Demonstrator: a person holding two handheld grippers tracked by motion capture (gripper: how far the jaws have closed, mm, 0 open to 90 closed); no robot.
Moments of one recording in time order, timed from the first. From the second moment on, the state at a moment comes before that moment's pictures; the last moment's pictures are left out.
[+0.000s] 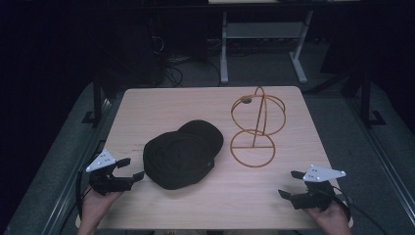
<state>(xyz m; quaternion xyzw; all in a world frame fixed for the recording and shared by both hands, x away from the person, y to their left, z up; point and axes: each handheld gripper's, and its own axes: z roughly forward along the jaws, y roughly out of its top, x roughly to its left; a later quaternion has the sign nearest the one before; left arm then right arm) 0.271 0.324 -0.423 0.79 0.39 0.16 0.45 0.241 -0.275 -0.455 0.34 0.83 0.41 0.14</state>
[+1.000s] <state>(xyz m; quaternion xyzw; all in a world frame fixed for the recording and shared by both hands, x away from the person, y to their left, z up) 0.272 0.329 -0.424 0.78 0.39 0.15 0.46 0.288 -0.120 -0.393 0.12 0.91 0.39 0.06</state>
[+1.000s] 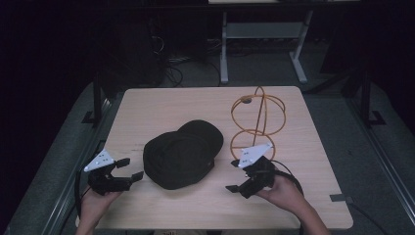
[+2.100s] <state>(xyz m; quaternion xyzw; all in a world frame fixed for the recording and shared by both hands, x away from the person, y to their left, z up) 0.274 0.329 -0.425 0.79 0.39 0.14 0.46 0.332 0.014 -0.392 0.02 0.94 0.33 0.02</state>
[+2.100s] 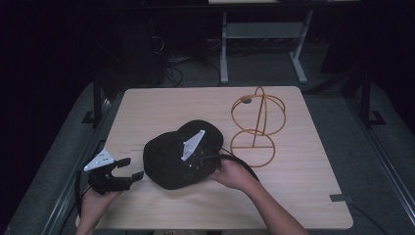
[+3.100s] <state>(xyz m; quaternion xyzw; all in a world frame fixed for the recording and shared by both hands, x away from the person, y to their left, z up) 0.277 0.330 -0.427 0.79 0.38 0.14 0.46 0.338 0.030 -0.394 0.02 0.94 0.33 -0.01</state>
